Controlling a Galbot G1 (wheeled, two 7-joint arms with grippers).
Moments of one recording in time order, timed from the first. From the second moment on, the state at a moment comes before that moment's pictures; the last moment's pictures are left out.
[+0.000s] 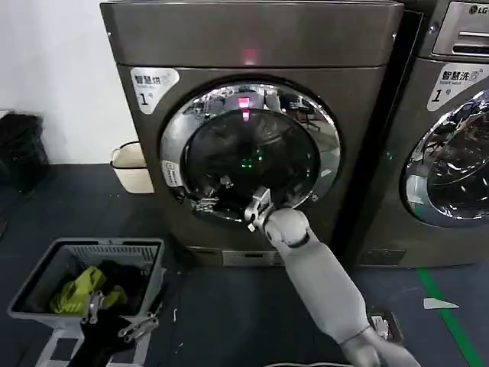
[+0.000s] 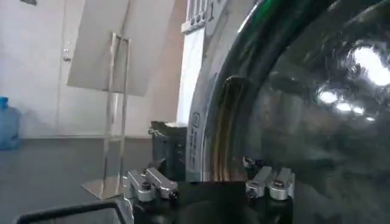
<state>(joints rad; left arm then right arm) 1.87 -1.45 -0.84 -2.51 -0.15 0.03 0.42 -0.38 1.47 -0.03 1.22 0.31 -0.09 -0.58</state>
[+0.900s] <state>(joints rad) 1.87 -1.47 -0.86 -2.49 -0.13 0.01 0.45 -0.25 1.55 -0.07 1.03 0.34 -0.05 -0.61</state>
